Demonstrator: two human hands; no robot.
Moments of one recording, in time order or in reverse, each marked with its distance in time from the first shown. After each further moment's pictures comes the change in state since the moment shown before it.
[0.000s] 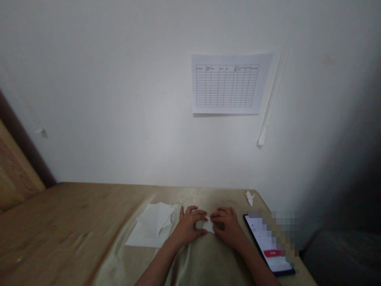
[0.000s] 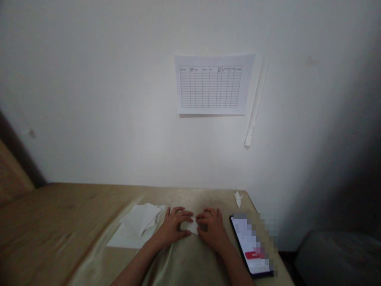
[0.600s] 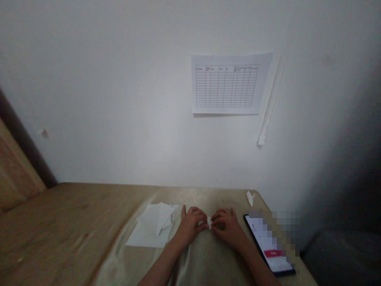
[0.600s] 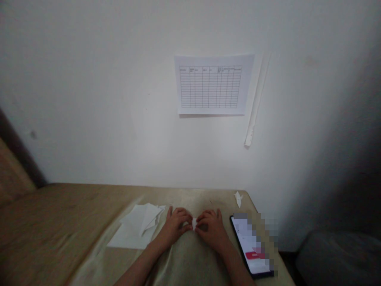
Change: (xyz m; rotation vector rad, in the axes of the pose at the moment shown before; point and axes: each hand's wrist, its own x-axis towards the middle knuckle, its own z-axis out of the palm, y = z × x) left_hand 0.004 0.001 0.012 0.048 0.114 0.067; right_hand -0.002 -0.011 -0.005 0.072 0.014 0.030
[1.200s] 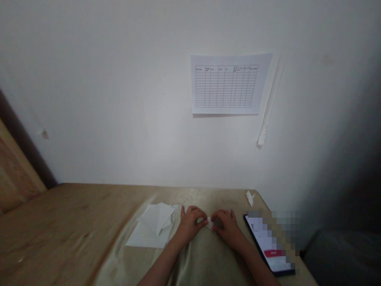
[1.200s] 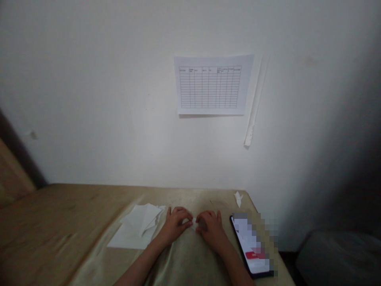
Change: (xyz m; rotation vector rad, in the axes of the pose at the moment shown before) left_hand 0.005 0.001 0.000 -0.062 0.026 -0.105; right_hand -0.002 0.001 0.004 -0.023 -0.015 0.056
